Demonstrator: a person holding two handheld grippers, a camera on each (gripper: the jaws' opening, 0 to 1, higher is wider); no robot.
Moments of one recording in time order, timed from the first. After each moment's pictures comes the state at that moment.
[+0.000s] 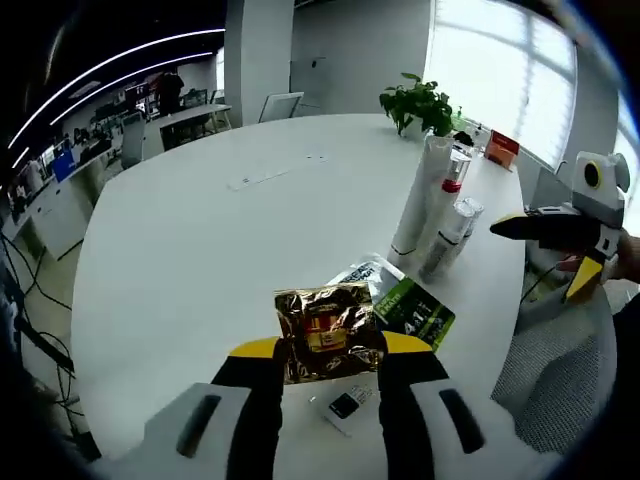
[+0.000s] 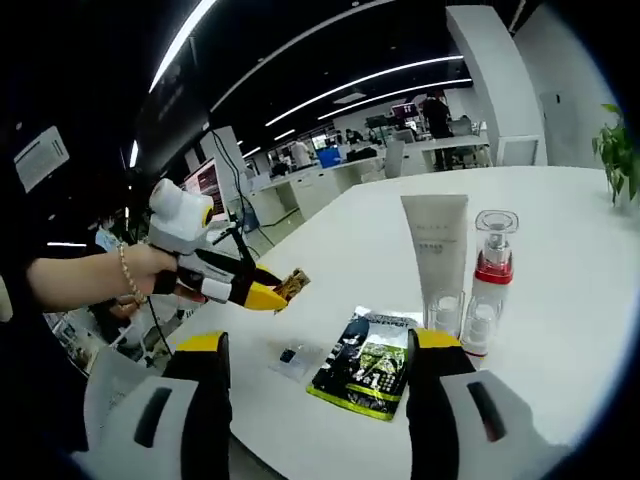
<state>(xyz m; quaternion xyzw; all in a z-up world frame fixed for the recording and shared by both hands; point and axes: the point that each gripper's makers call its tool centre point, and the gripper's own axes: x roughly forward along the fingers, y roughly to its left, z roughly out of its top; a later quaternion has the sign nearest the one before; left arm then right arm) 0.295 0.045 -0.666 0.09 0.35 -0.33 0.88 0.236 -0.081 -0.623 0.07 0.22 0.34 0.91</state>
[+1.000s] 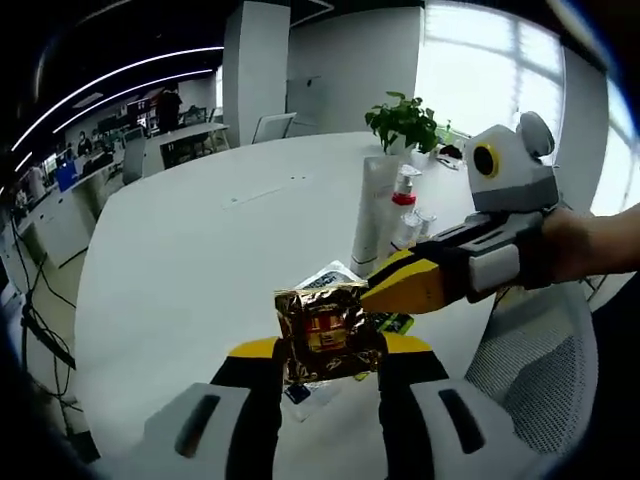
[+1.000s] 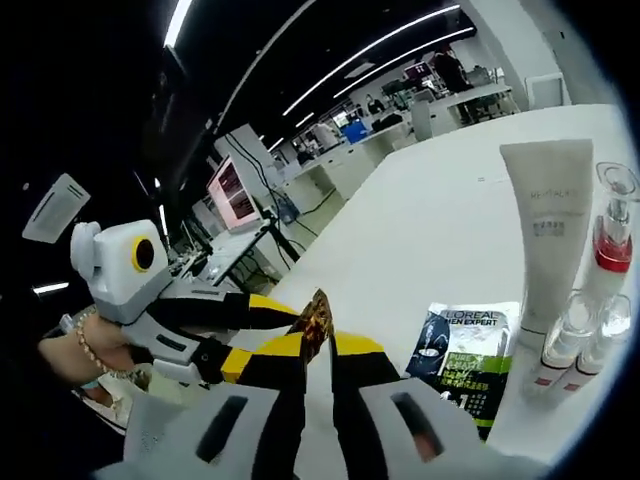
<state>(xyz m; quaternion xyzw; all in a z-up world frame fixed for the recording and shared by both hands) 0.252 0.025 -0.642 0.08 0.31 -0.34 0.89 0.262 -0.005 -0.634 0.18 0.28 0.41 0.85</state>
